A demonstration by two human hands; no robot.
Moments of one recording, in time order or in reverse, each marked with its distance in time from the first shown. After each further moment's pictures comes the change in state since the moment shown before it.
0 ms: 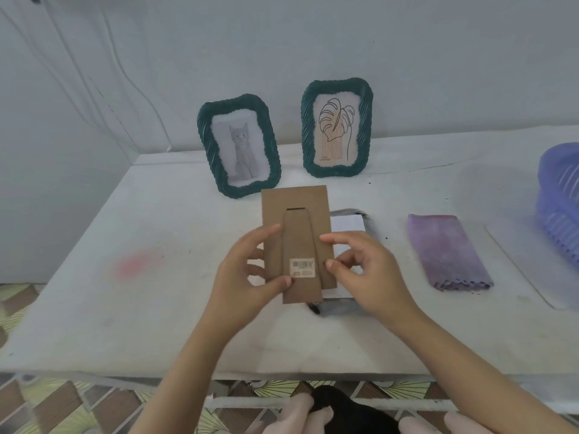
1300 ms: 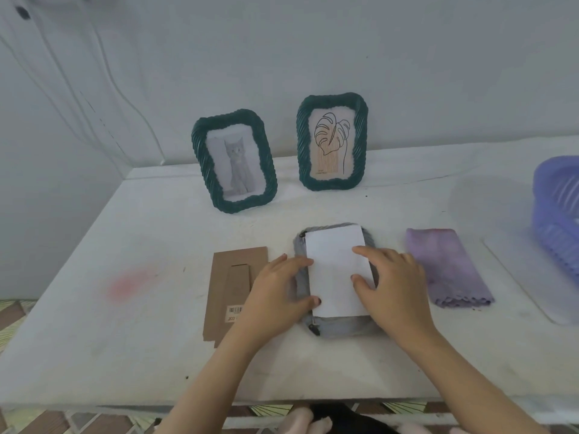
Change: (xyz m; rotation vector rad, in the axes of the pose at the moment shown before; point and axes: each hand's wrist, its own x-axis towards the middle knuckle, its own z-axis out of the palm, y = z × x) left_hand 0.024 -0.006 0.038 0.389 -0.263 -0.095; right_hand 0.007 0.032 -0.015 -0.732 0.186 0.046
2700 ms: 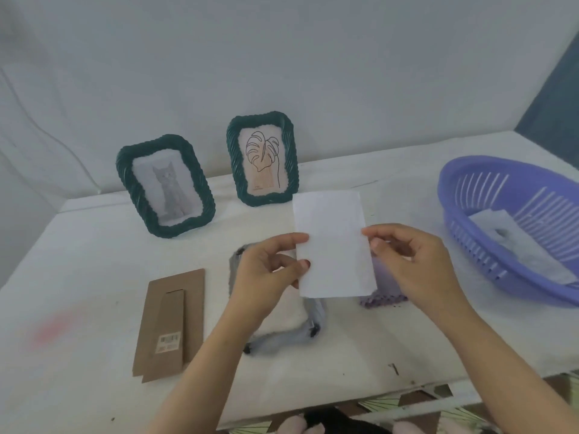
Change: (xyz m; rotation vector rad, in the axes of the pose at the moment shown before) left_hand 0.034 0.097 0.027 -0.746 0.034 -0.029; right_hand 0.015 0.067 -0.111 0.643 0.091 0.157
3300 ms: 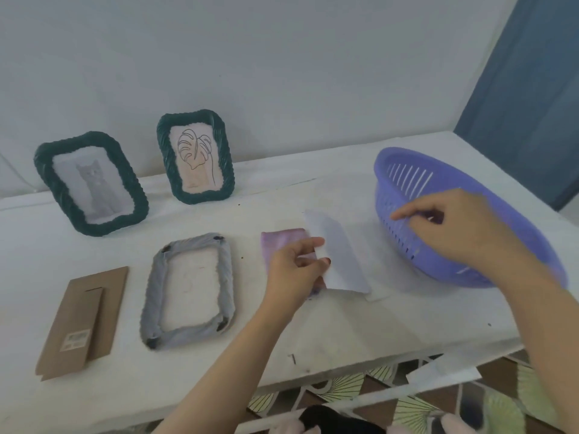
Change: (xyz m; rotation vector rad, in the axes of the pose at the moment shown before) left_hand 0.012 -0.013 0.168 -0.009 0.016 -0.215; right_hand 0.034 0.012 -0.170 -0.549 -0.136 0.059
